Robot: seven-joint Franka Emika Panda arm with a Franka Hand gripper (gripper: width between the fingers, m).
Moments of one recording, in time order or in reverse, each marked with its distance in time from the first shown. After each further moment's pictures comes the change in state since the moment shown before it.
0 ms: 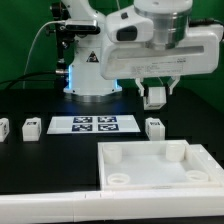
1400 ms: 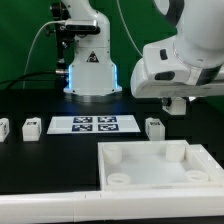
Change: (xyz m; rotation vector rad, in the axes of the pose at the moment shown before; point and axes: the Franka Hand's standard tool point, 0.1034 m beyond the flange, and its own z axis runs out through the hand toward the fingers) arm -0.041 -0.060 0.069 -0.046 -0.303 -0.016
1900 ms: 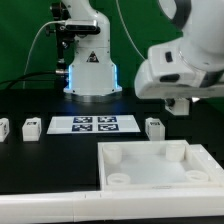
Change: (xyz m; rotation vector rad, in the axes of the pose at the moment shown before) arm -0.013 0.001 0.004 -0.015 -0.108 0.004
